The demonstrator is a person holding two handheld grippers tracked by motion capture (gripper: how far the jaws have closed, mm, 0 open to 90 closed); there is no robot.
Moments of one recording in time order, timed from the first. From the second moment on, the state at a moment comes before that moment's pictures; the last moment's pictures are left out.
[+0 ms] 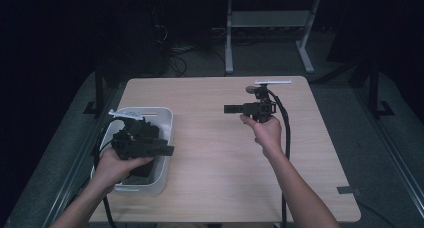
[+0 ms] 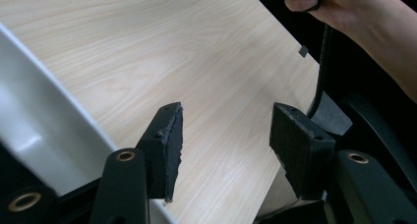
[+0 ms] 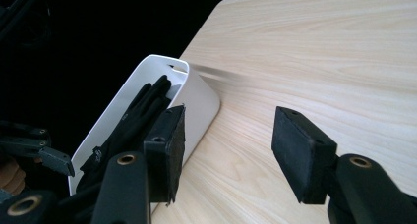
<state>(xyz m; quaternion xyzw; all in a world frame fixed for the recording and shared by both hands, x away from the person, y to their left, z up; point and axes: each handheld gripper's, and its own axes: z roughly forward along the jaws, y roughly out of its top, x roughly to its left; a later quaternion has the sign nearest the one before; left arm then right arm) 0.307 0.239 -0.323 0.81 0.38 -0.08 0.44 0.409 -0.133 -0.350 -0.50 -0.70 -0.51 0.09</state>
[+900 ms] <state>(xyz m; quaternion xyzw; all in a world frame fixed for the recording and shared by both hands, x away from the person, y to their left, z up) 0.311 0.193 -0.331 0.82 0.35 -0.10 0.44 0.391 -0.190 -0.365 -0.53 -0.67 -0.51 0.08</state>
